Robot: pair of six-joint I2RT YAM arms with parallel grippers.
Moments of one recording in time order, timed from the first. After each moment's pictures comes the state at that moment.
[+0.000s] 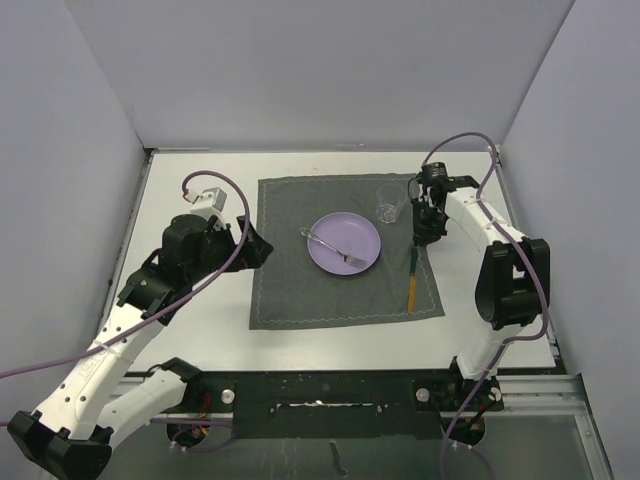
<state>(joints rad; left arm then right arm) -0.48 0.88 0.95 -0.55 0.03 -0.56 0.15 1.78 1.43 -0.90 0.02 0.19</state>
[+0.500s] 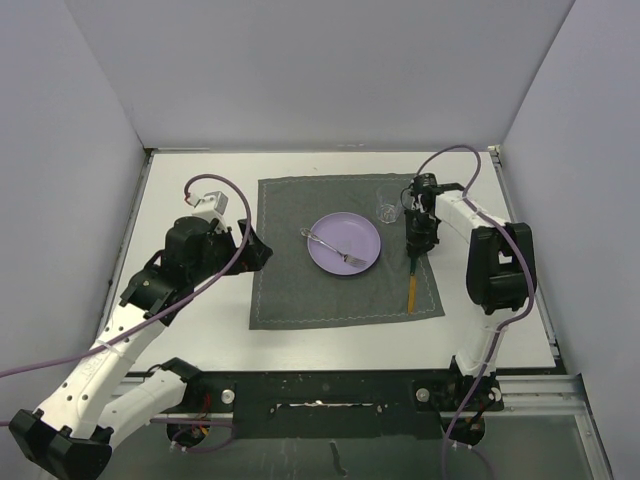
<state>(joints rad) -0.48 0.88 0.93 -0.56 0.03 -0.56 0.15 1.91 1.39 -0.84 0.00 0.19</state>
